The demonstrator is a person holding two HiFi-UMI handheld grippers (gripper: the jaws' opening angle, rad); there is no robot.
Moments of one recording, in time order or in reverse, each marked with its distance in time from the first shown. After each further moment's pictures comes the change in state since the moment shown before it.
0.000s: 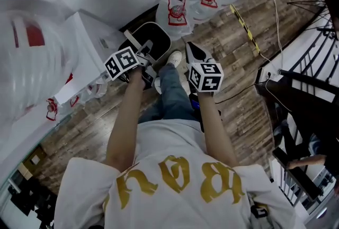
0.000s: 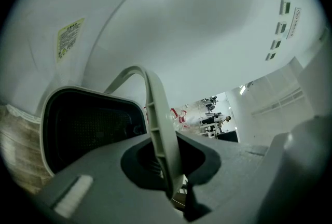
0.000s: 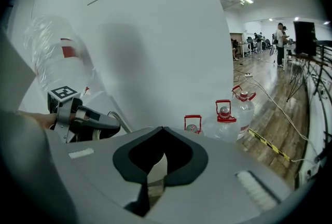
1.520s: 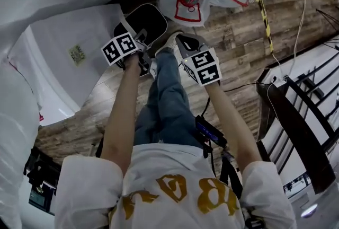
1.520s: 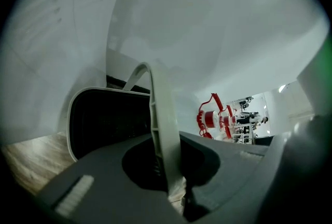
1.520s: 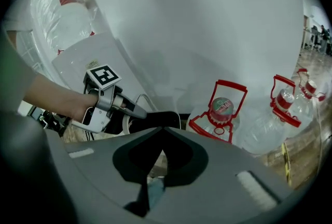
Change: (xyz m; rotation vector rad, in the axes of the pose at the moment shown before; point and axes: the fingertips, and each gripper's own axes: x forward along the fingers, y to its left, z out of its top) left arm 0.143 0.202 0.003 -0.101 0.080 0.348; right arm 0.182 -0.031 -0.097 -0.321 0.419 0.365
